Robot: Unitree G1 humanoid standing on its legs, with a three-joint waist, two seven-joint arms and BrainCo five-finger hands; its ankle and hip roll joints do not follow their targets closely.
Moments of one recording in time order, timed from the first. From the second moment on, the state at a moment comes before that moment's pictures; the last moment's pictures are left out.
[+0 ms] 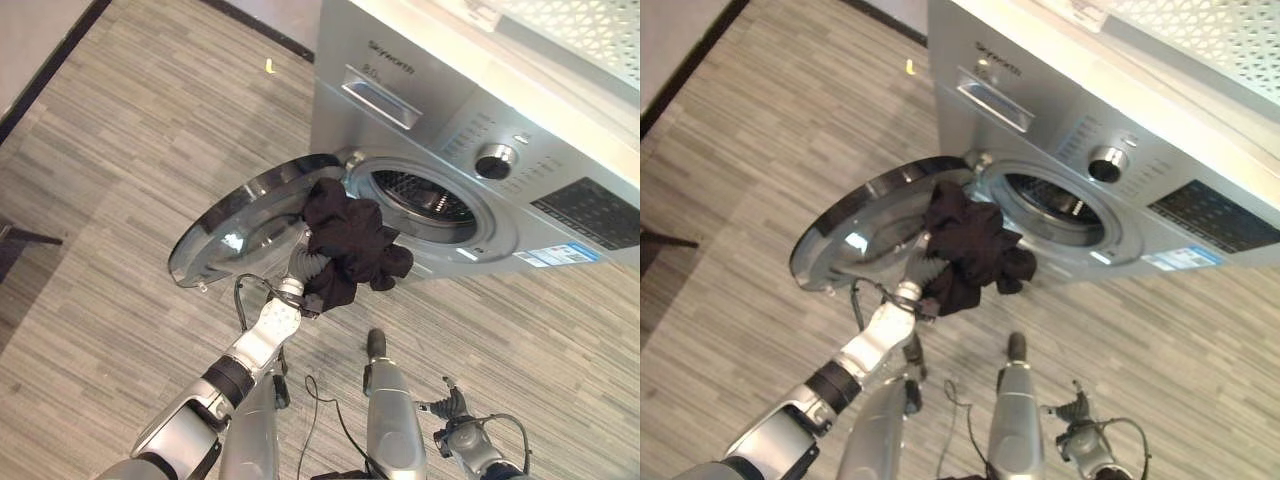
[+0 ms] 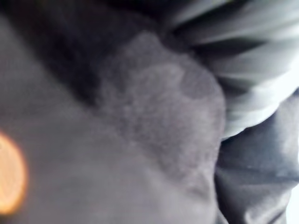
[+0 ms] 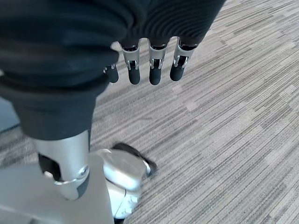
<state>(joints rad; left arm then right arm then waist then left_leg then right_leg) -0.54 0.23 -0.59 0.50 -0.22 -0.26 0.36 -0.13 -0.27 0.30 1.08 -0.05 -0.04 -0.37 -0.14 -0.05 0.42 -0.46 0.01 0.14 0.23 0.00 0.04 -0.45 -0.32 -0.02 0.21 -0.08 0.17</state>
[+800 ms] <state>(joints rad) -0.87 0.25 -0.54 0.55 -0.25 -0.26 0.42 -0.32 -0.19 0.42 1.06 -0.07 -0.05 -0.40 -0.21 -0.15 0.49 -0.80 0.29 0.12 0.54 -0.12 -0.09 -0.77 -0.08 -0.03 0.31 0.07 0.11</state>
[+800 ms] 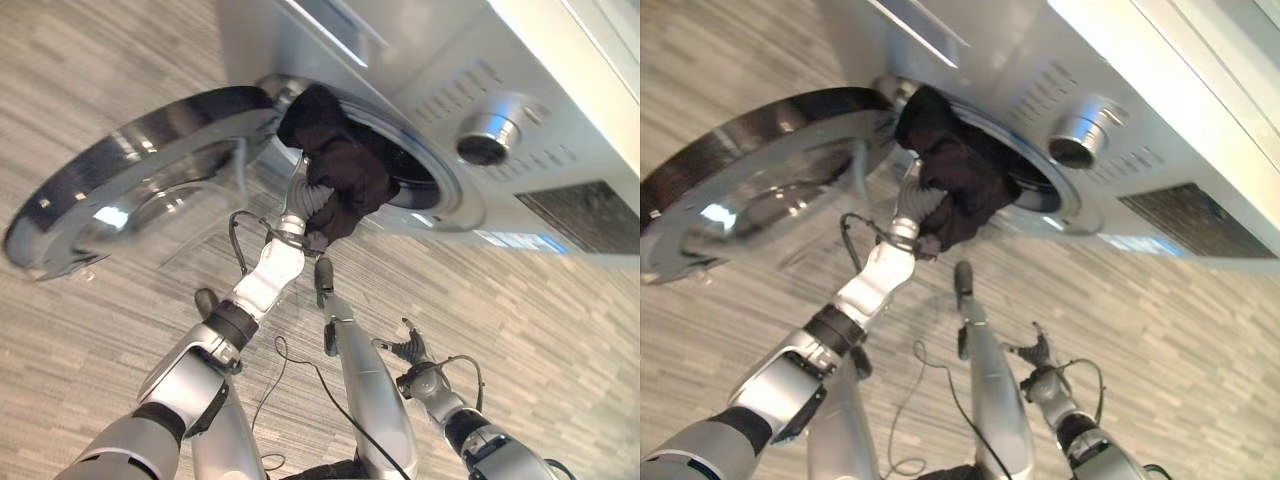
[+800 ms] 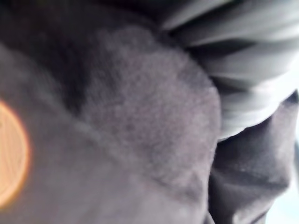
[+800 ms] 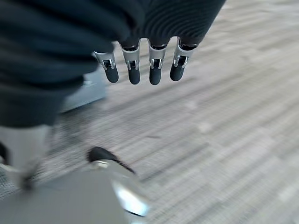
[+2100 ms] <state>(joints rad) -1.74 0.35 -0.49 0.98 -0.80 -0.31 0.50 -0.09 -0.42 0.16 0.22 -0.05 -0.08 -0.43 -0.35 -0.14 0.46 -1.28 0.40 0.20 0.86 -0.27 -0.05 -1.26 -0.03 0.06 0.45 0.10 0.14</state>
